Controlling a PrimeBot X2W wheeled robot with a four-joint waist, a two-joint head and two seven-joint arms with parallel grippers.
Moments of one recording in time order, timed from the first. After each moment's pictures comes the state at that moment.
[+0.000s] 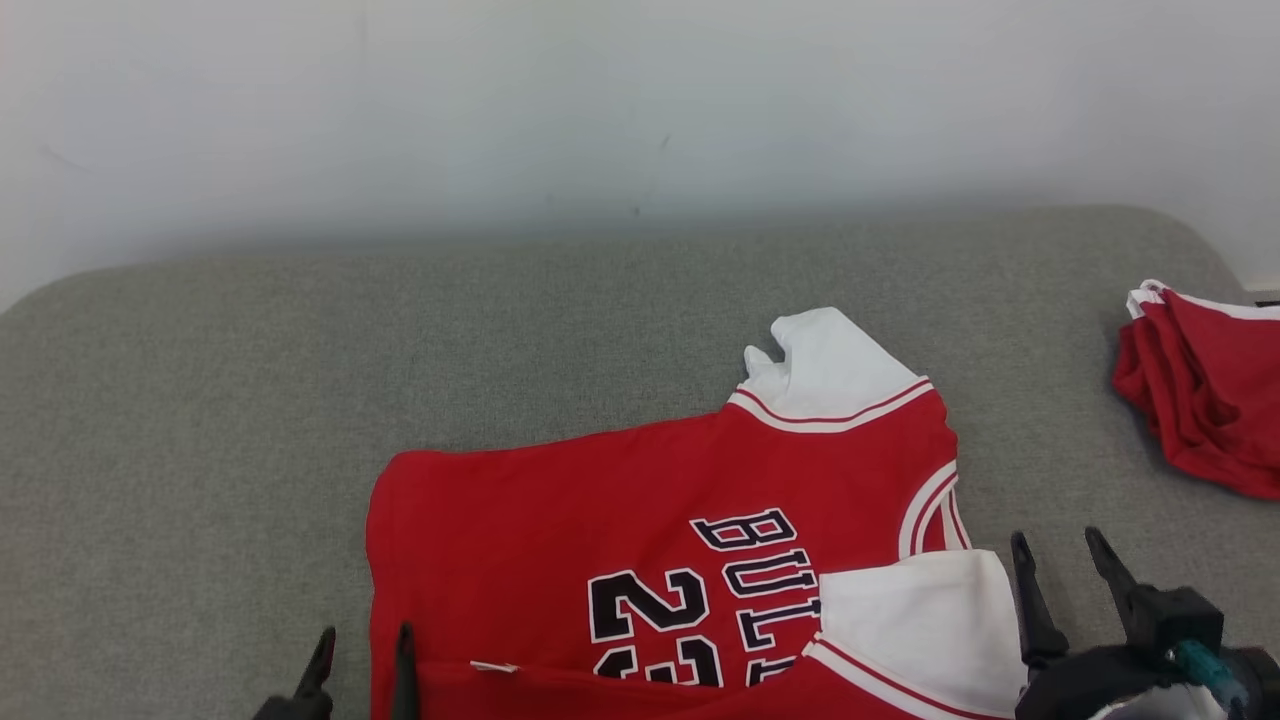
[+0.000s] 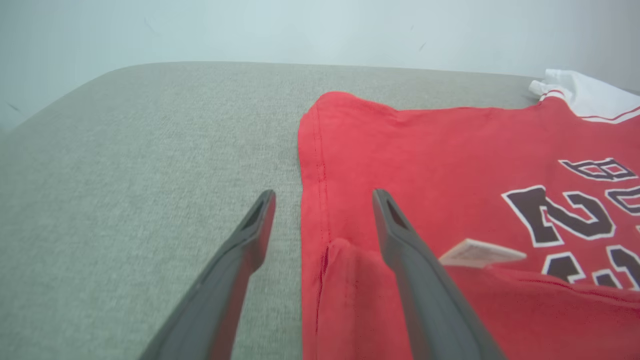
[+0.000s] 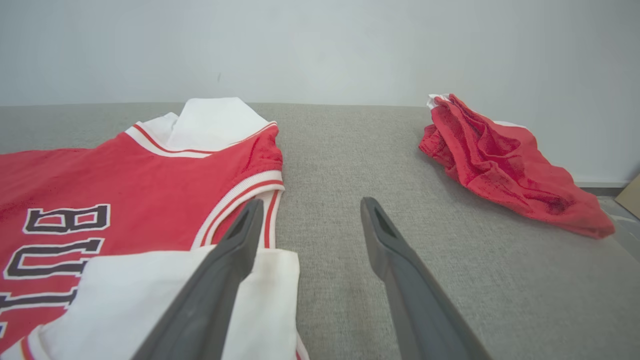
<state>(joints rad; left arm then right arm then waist) -0.01 0.05 -0.05 0.42 -0.15 -0.03 -0.26 -0.09 -0.19 -0.11 0.48 0.07 0.13 -0.26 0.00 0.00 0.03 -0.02</state>
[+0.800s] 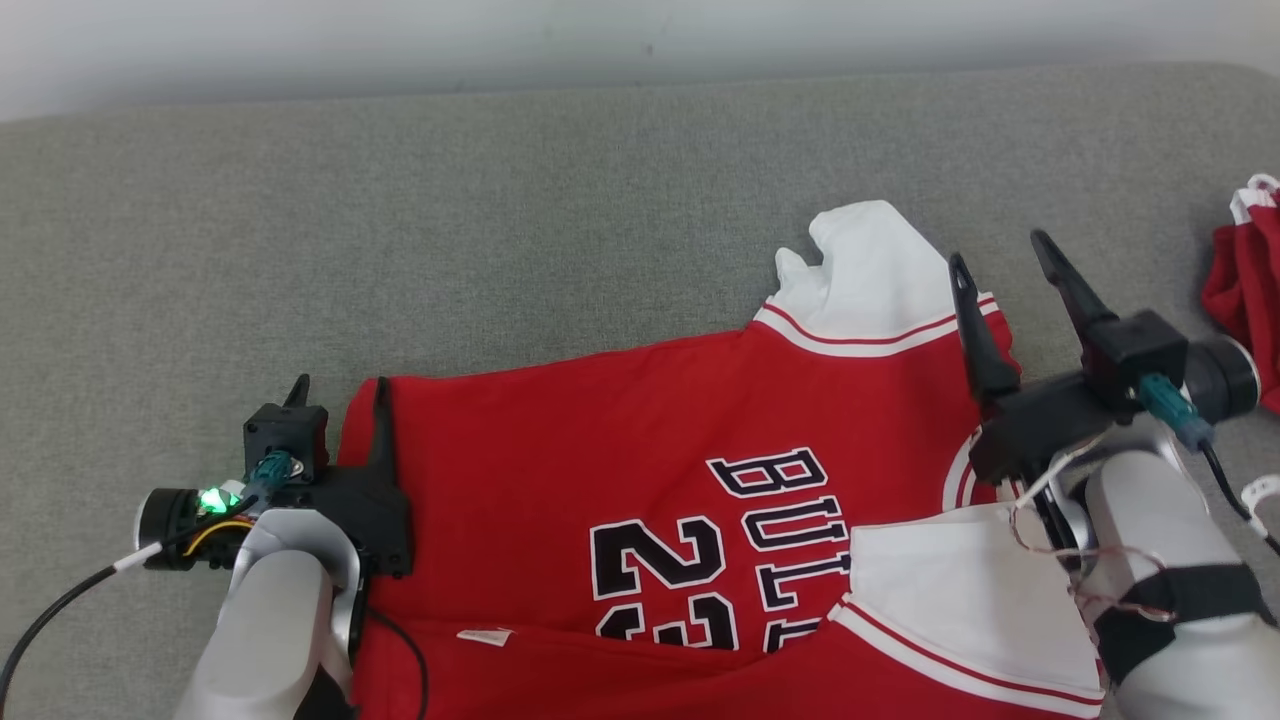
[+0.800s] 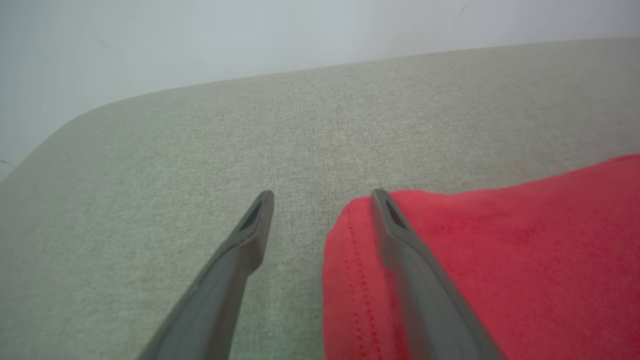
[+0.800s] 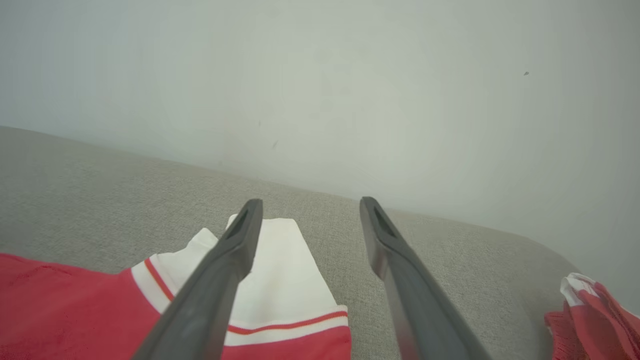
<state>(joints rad) -0.66 0.09 -0.06 0.93 -0.07 -0.03 -0.26 -0.56 -0.28 0.11 0.53 0.08 0.13 -0.26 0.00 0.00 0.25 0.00</state>
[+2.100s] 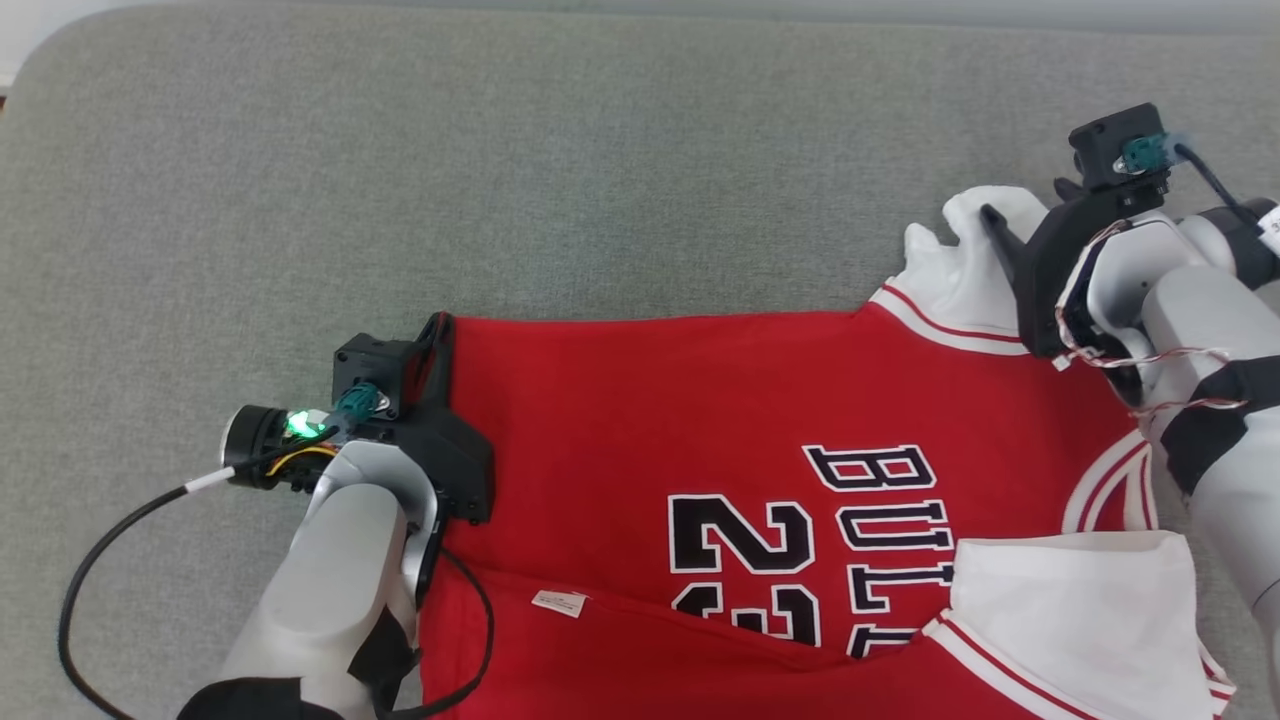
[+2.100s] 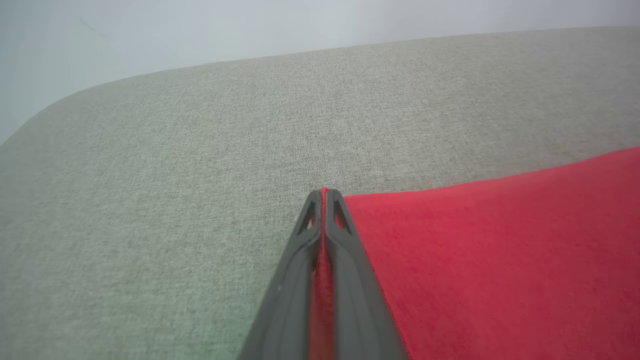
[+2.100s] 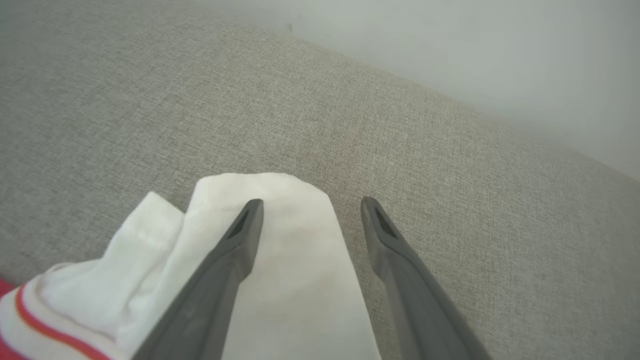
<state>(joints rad) -0.79 0.05 -0.26 1.00 -0.19 -0.04 -0.26 -1.06 -0.44 0.59 0.99 0.43 0.13 0.21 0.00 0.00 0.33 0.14</state>
